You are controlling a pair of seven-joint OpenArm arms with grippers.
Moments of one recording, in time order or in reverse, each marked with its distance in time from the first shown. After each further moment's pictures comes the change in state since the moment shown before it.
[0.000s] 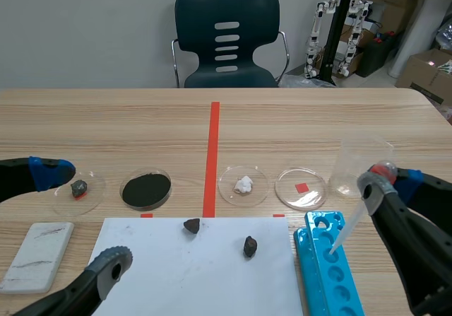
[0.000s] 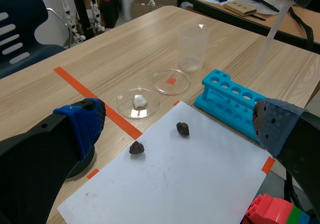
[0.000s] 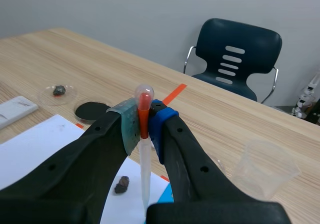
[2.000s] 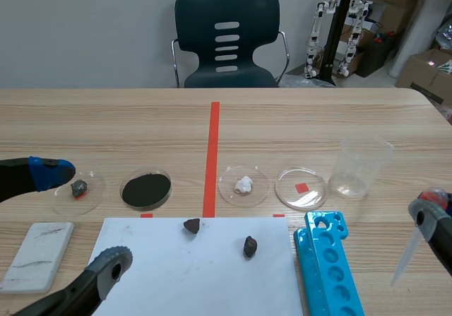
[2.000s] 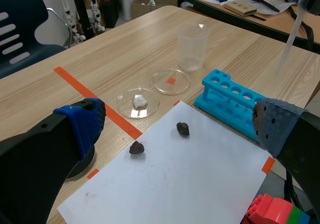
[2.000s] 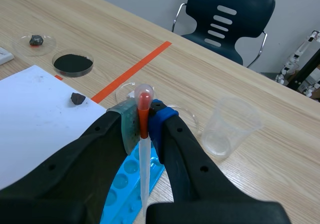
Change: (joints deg) left arm 0.0 0.0 0.0 0.0 0.0 0.0 0.0; right arm -2.8 -10.1 16.5 1.1 -4.8 15.1 -5.3
